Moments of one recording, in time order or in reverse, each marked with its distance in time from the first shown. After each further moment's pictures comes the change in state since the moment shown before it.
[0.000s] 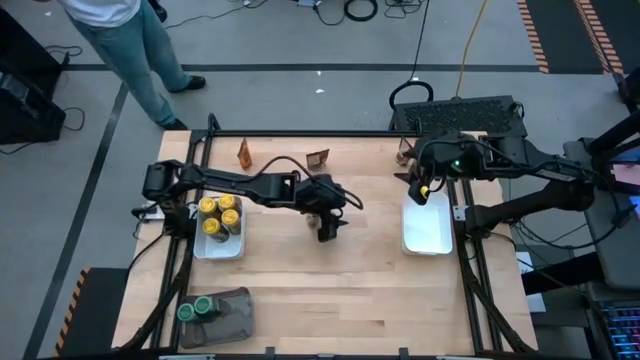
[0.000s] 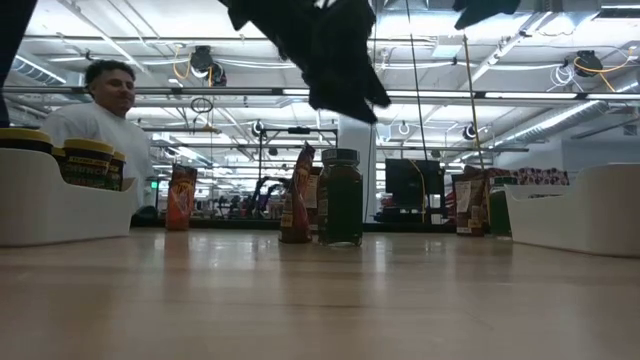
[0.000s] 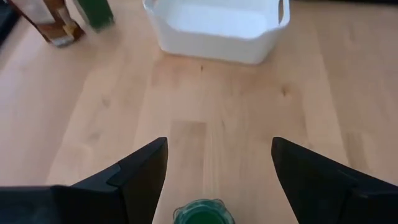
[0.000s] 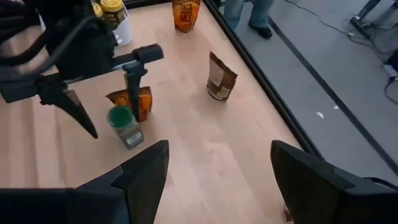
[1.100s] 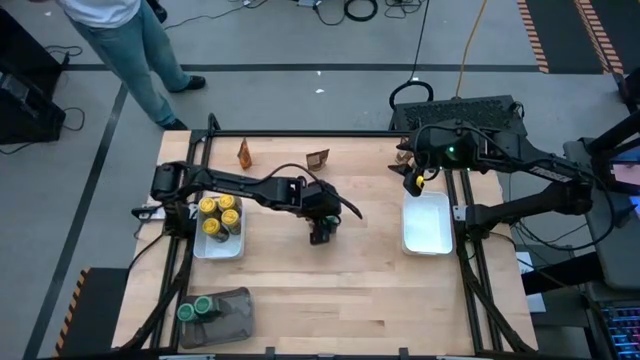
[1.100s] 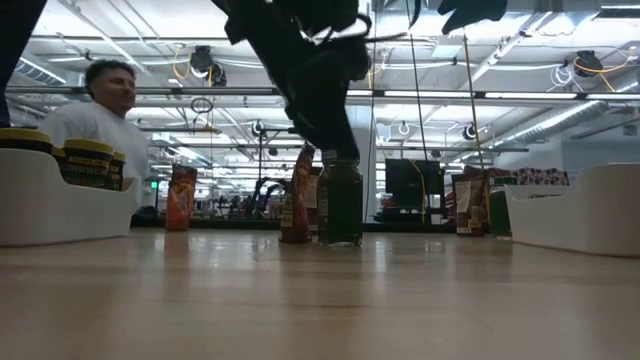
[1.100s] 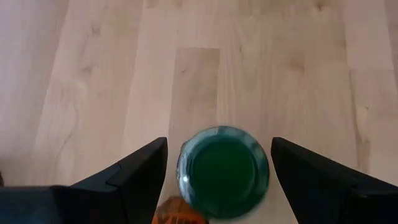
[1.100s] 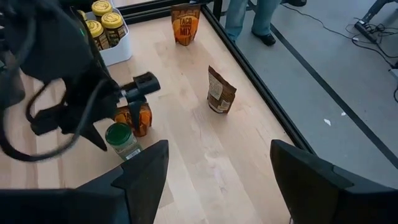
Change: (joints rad) left arm -0.002 0.062 -0.002 -0.178 -0.028 0.032; right arm -0.111 0.023 0.000 0.085 -0.100 -0.066
